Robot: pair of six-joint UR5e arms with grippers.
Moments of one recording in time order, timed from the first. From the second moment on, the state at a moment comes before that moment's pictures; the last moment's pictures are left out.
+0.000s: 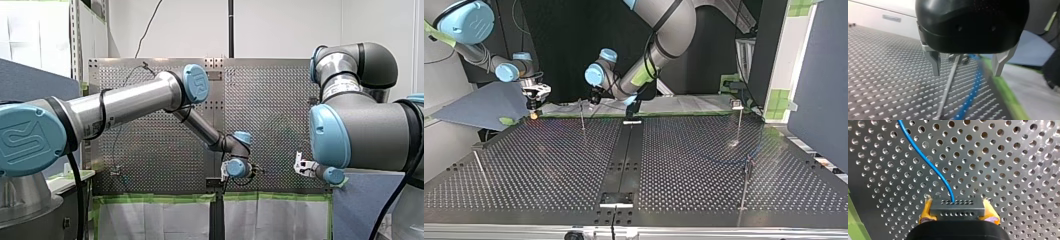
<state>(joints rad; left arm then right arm) -0.74 -2.80 -0.94 -2.81 -1.85 -1.66 1.55 -0.52 1.49 -0.90 1.14 1.70</state>
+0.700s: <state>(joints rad) -0.80 -2.76 -1.03 -2.79 -1.85 -1.66 1.55 -0.52 1.50 -0.88 1.14 1.70</state>
